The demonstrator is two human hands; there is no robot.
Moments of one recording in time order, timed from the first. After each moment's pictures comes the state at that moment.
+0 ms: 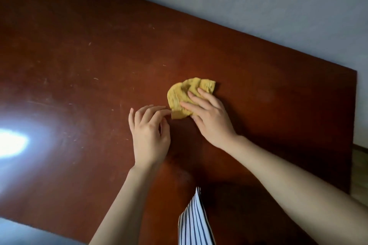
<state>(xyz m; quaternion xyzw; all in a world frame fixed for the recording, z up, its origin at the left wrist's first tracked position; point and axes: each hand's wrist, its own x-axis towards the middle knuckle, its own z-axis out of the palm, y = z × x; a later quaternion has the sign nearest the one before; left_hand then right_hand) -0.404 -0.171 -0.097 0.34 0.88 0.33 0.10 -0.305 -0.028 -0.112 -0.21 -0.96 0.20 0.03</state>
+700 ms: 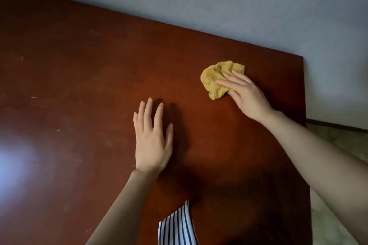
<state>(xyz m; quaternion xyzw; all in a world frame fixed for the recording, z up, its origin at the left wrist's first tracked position) -0.345 -0.117 -0.124 0.44 0.83 0.30 0.14 -0.186 0.113 -0.096 -0.32 -0.92 0.21 0.02</state>
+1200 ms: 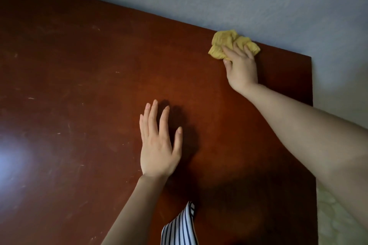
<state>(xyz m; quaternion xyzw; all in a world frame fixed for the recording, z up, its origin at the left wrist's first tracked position) -0.345 -0.112 -0.129 0.43 0.83 0.34 0.13 -0.265 0.149 -0.111 -0.50 -0.86 0.11 0.02</state>
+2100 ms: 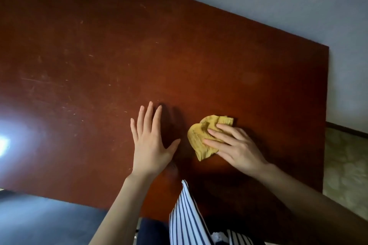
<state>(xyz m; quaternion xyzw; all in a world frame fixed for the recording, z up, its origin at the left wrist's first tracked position) -0.352 -0.243 -0.107 0.41 0.85 0.26 0.19 -0.151 -0.091 -0.102 -0.12 -0.98 0.14 0.01</state>
